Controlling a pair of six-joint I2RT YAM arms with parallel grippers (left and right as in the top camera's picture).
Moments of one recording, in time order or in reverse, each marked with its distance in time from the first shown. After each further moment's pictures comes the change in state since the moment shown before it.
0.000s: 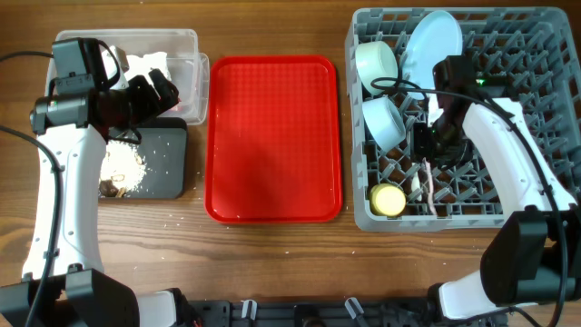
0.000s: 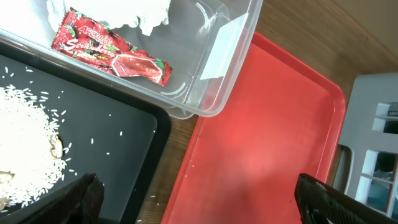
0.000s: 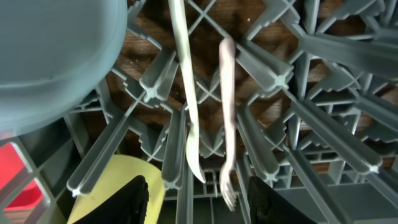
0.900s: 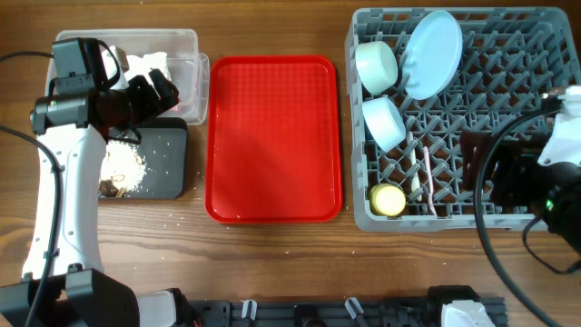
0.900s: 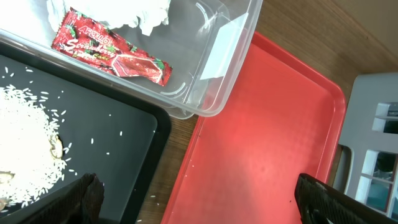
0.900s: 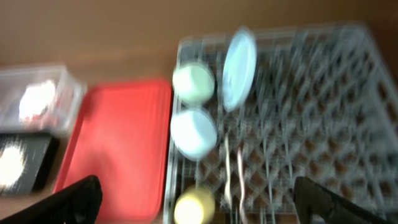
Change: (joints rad) left arm 0.000 0.000 0.000 0.000 0.000 0.000; right arm 0.000 -0.647 0.491 -0.185 -0.097 -0.003
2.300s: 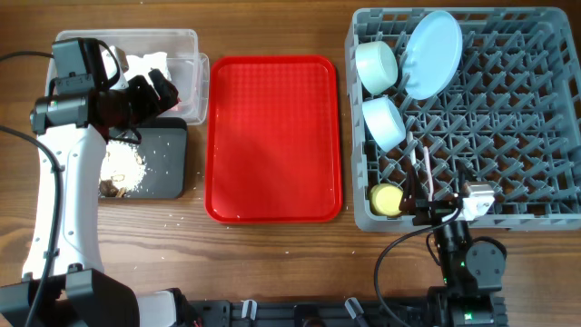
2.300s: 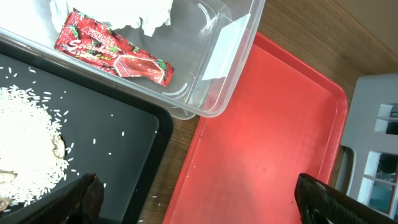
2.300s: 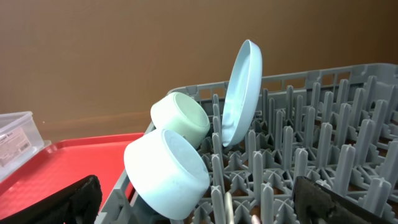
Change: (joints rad) left arm 0.000 0.000 0.000 0.000 -0.007 0.000; right arm 0.000 -1.022 -1.804 1.405 0.013 0.045
